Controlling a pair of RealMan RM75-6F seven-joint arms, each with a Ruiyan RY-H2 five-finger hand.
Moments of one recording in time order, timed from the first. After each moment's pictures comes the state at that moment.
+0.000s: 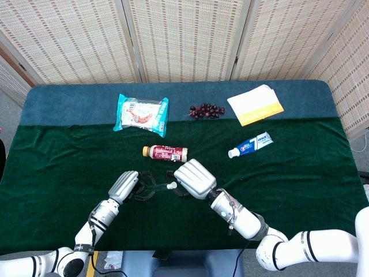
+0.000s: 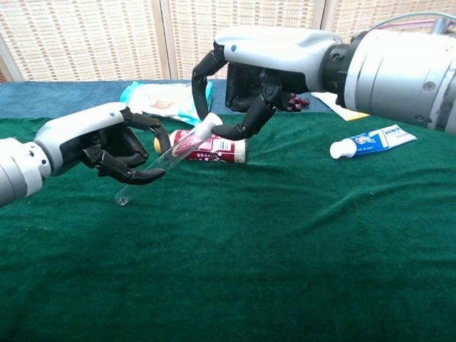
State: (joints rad) left arm -0.60 -1.53 -0.16 -1.66 1.28 1.01 -0.17; right arm 0.91 -1.40 0.20 -1.92 -1.11 0.97 -0.45
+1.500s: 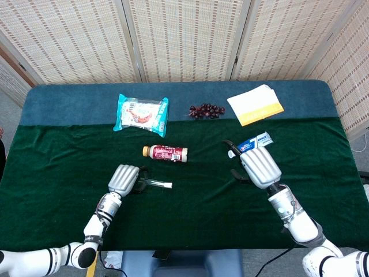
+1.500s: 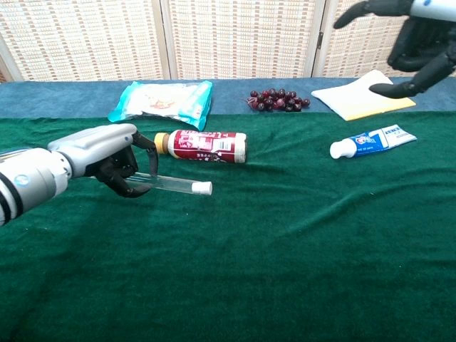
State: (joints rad) left arm -0.67 -1.66 -0.18 -1.50 1.05 1.03 0.41; right arm 0.62 -1.12 0.11 -1.92 -1.26 1.19 -0.27
